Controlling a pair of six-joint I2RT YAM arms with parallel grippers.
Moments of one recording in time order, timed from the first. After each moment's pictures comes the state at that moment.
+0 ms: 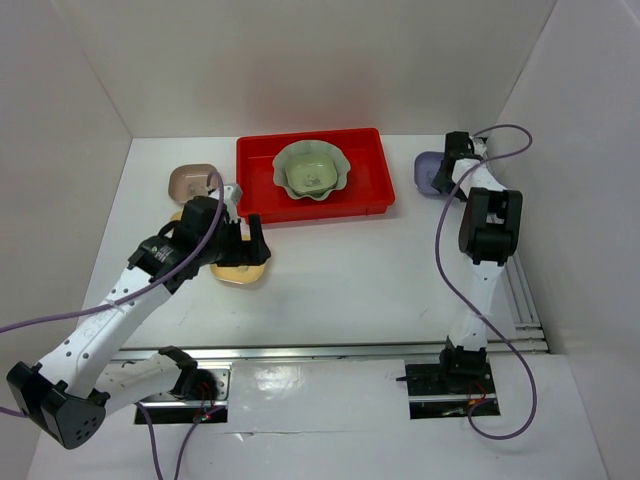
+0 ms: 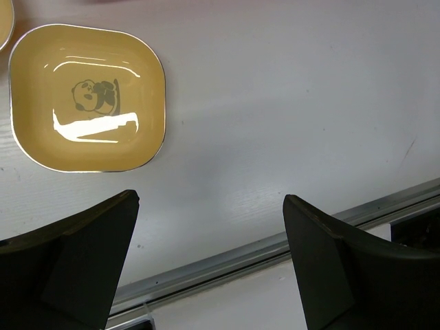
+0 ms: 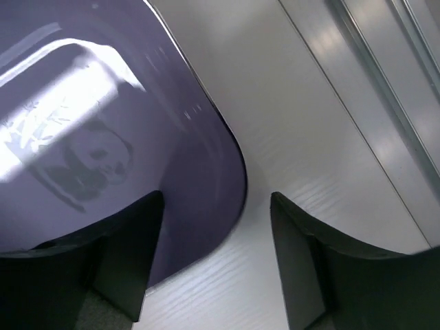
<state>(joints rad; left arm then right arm) -0.49 1.03 1.06 -0.77 -0.02 -0.48 -0.11 2.29 1.82 -0.51 0.37 0.41</state>
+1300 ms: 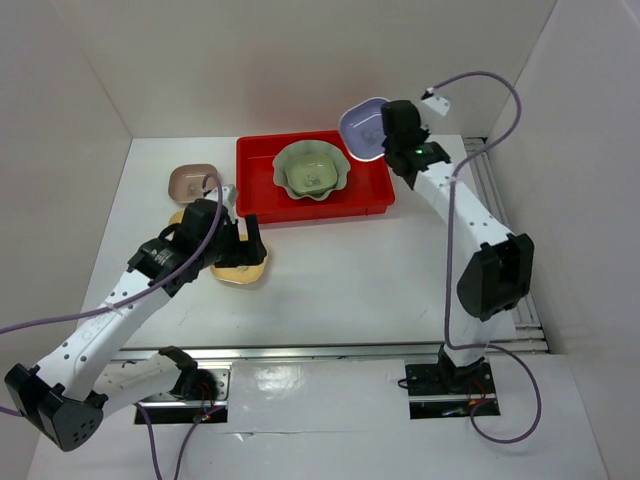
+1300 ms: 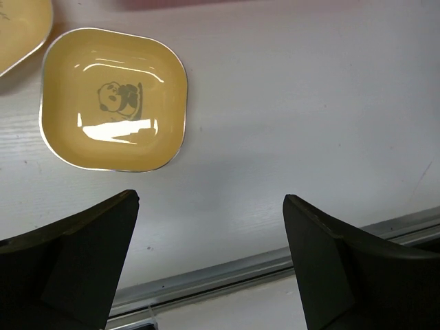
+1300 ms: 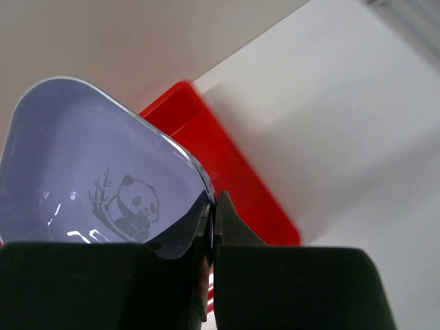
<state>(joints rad) -0.51 1.02 1.05 -0.78 -0.09 -0.50 0.33 1.72 1.68 -0.44 0.67 0.67</state>
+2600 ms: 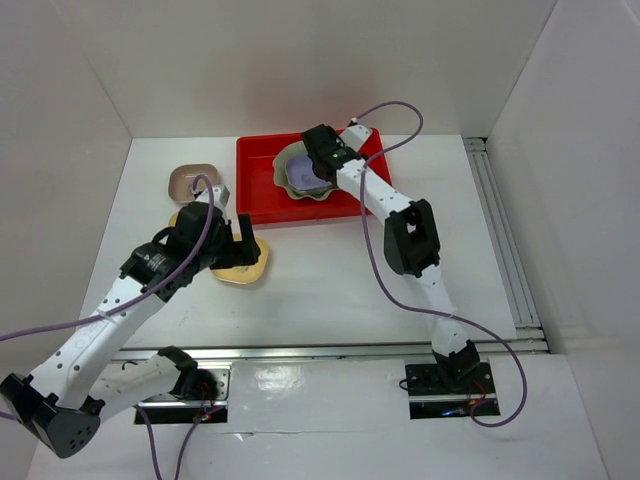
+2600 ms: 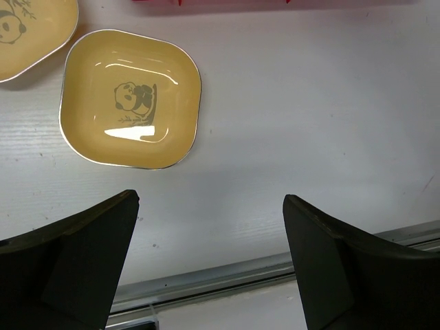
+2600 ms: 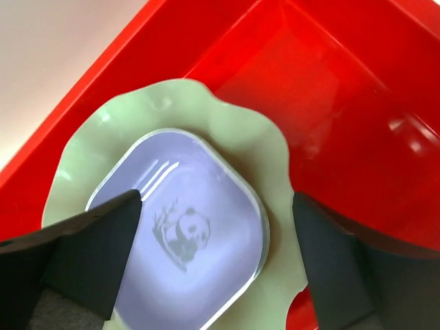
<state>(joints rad) -0.51 0.97 1.05 -0.80 -0.17 -0.53 0.55 2.44 2.27 -0.61 0.74 1.04</state>
